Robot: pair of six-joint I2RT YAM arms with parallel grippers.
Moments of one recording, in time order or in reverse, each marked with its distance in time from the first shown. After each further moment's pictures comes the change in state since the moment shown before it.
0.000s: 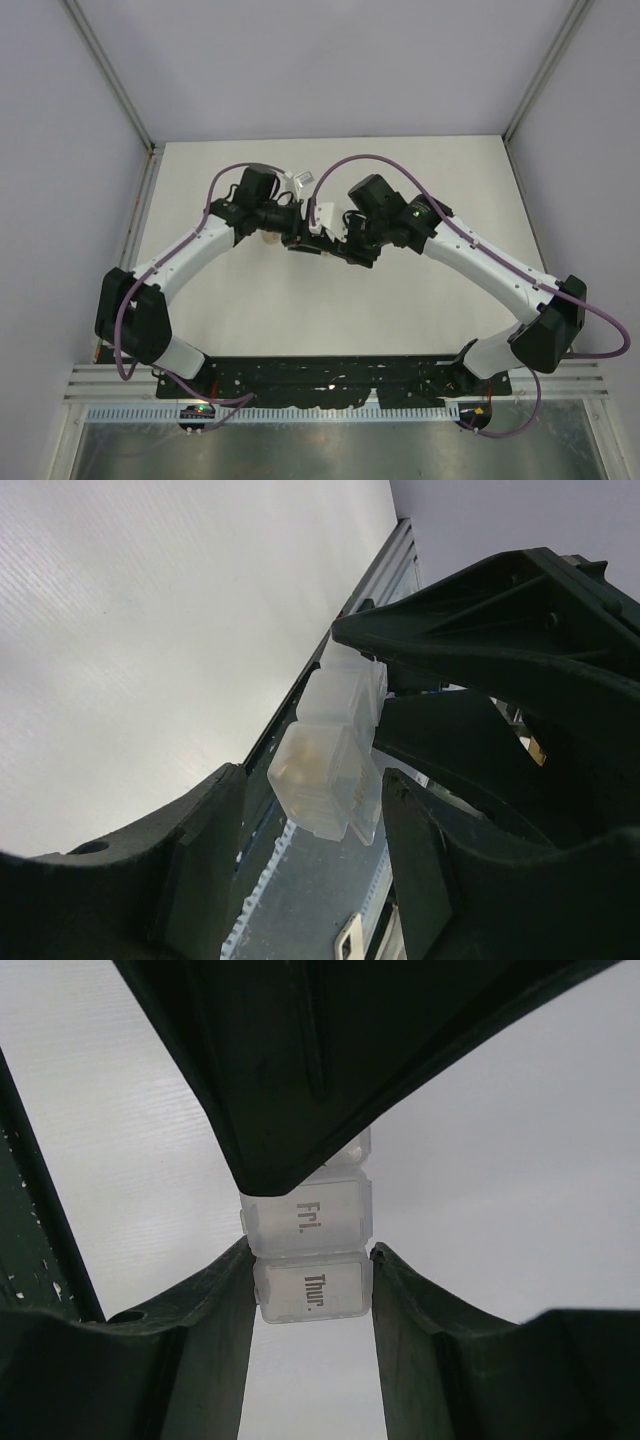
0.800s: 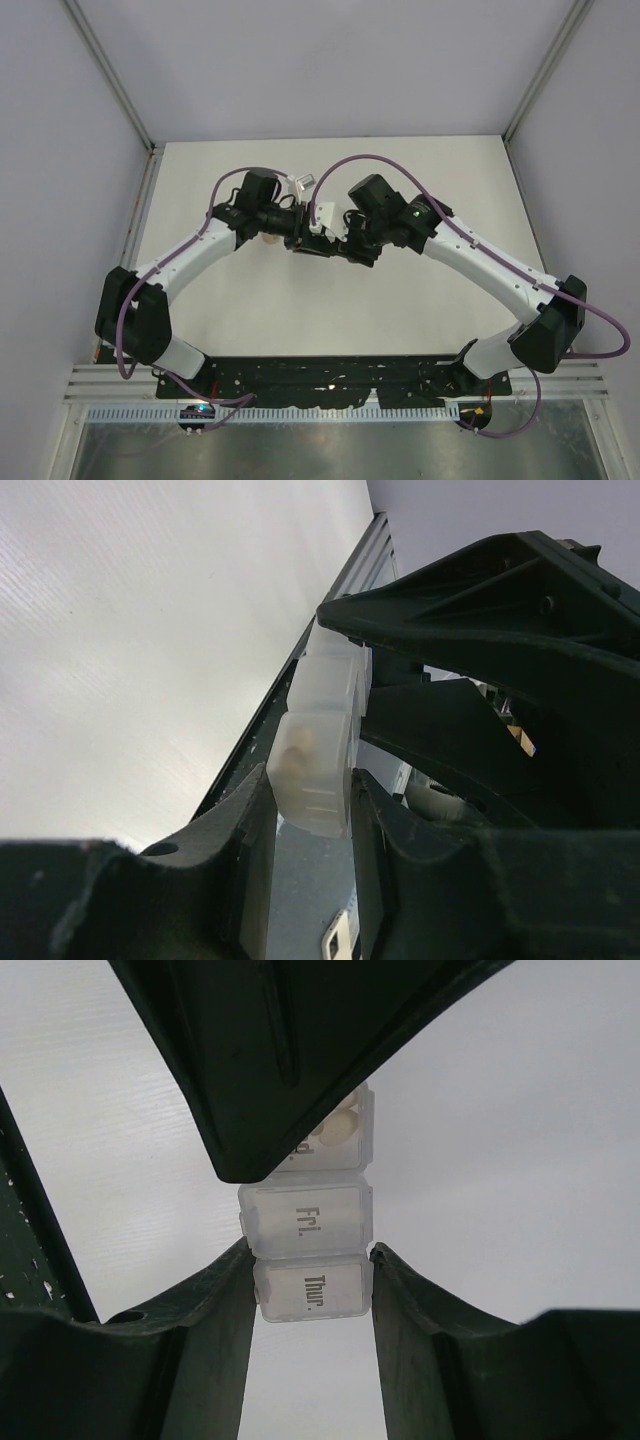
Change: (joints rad) left arm -0.013 0.000 -0.043 0.084 0.045 -0.052; right arm 0.000 0.000 0.000 -0.001 0.026 0.000
